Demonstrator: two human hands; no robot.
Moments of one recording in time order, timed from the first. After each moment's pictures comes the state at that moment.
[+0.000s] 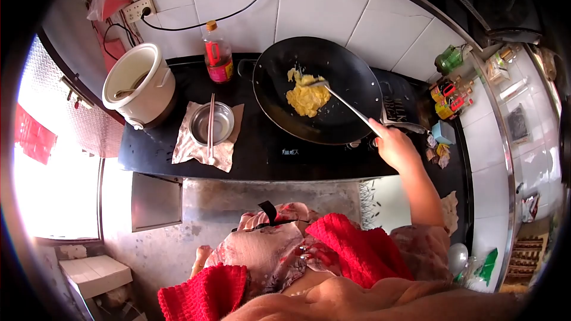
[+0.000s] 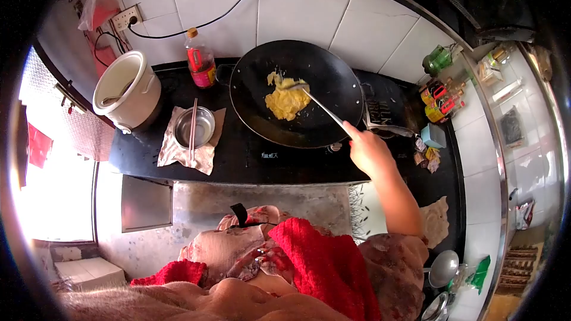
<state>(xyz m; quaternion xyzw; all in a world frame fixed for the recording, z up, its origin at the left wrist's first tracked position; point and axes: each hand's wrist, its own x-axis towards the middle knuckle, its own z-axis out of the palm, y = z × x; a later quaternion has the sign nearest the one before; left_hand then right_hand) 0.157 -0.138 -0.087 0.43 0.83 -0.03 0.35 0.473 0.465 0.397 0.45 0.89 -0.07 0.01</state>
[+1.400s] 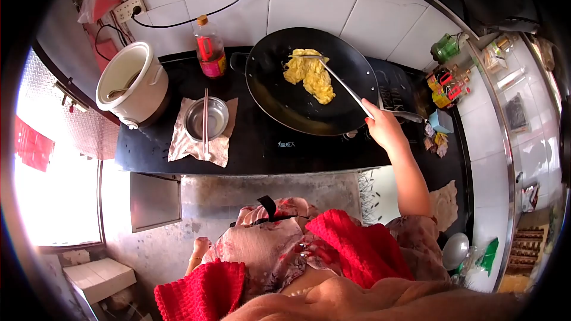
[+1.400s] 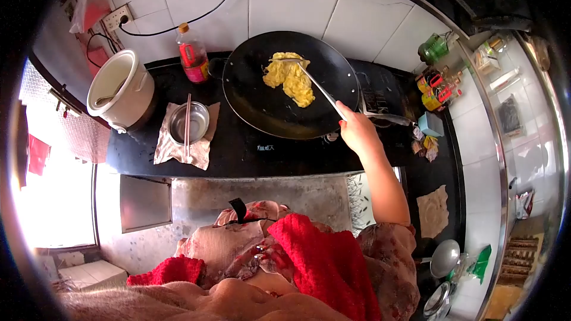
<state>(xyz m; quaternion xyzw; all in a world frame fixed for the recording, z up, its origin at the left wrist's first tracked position) 0.130 -0.127 -0.093 0.59 0.76 -0.08 0.27 0.461 0.486 0.366 0.49 0.86 -0.14 -0.06</state>
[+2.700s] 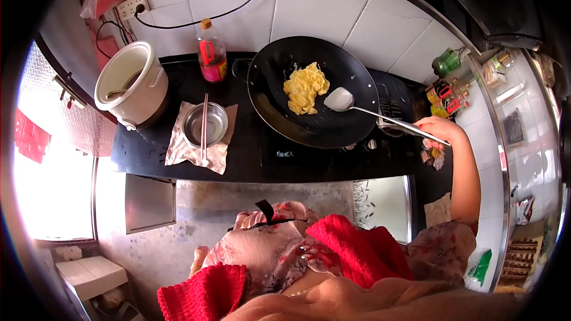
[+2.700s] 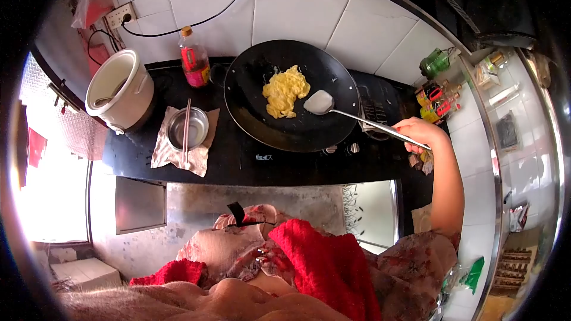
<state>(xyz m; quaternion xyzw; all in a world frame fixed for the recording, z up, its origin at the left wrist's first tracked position) 0.163 -0.122 -0.103 0.55 0.75 -0.19 0.32 0.538 0.570 0.482 0.59 0.68 -0.38 0.21</state>
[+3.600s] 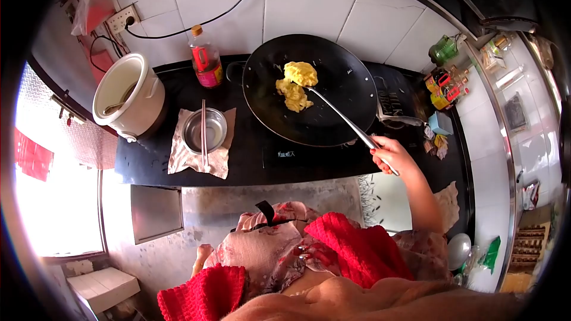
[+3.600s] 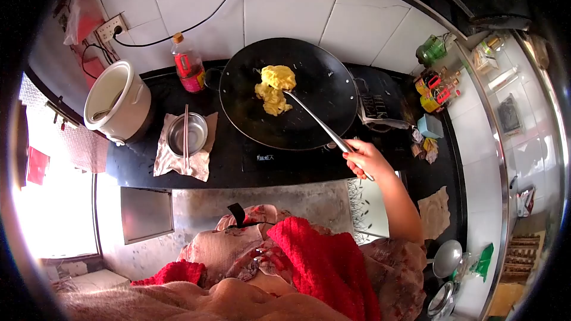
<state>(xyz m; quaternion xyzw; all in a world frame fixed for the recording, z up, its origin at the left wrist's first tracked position) 0.127 -0.090 -0.068 0.60 0.76 -0.09 0.22 0.512 0.474 0.363 0.48 0.58 -0.66 -0.06</state>
